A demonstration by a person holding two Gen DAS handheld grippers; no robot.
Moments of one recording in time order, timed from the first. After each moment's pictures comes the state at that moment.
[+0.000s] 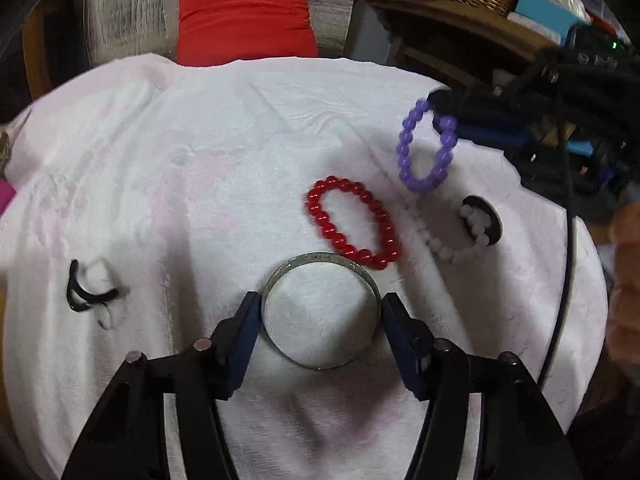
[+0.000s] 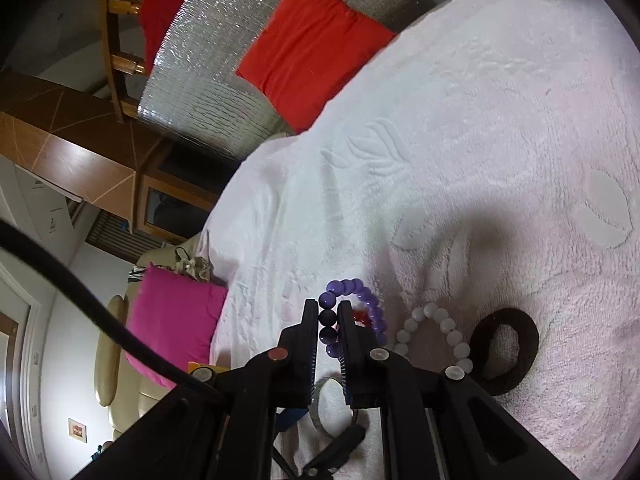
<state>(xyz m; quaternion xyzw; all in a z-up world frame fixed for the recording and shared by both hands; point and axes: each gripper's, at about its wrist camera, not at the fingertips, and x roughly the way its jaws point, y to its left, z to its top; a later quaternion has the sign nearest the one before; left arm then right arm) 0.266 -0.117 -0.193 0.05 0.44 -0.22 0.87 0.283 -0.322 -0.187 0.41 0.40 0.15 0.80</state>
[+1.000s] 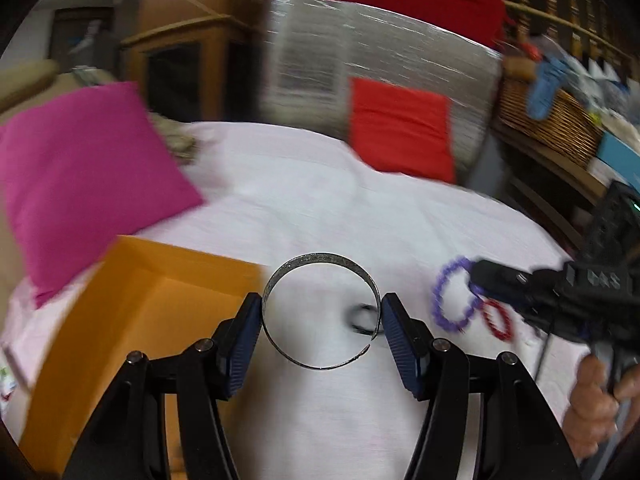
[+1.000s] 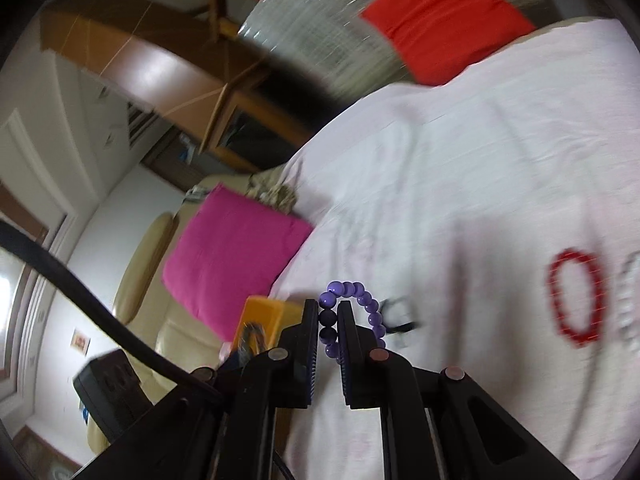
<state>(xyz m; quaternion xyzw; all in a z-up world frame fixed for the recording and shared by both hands) 0.203 0.088 -0.090 -0.05 0.31 -0.01 0.95 0.271 -0.142 -0.143 0.32 0.40 0.31 0.80</state>
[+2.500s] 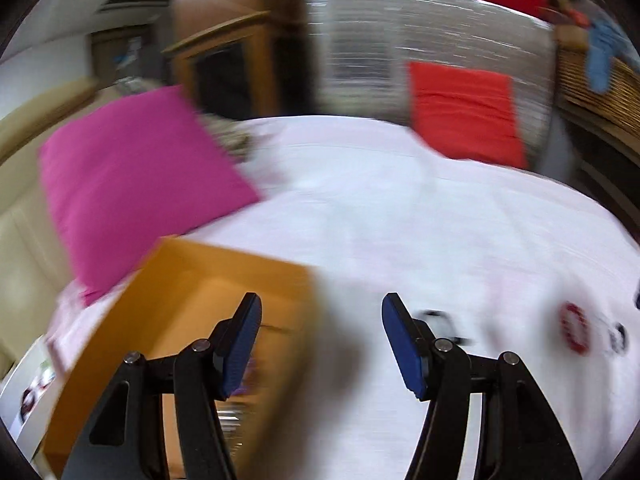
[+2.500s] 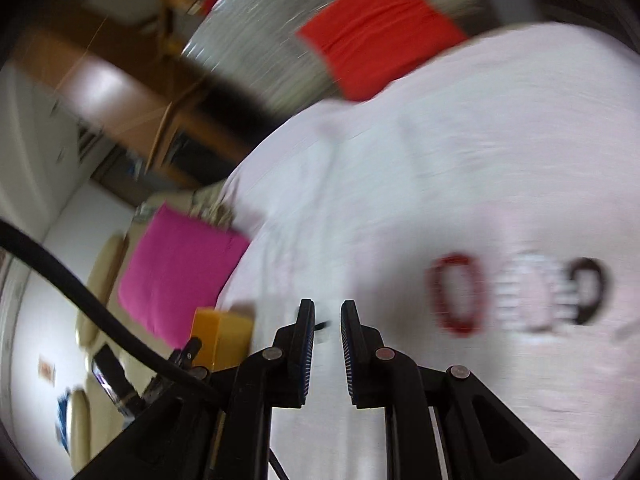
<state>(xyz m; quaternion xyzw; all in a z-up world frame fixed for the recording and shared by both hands) 0.231 0.045 -0.111 0.01 0.33 0.08 0.94 0.247 -0.261 -0.149 0.34 0.41 0.17 0.83</state>
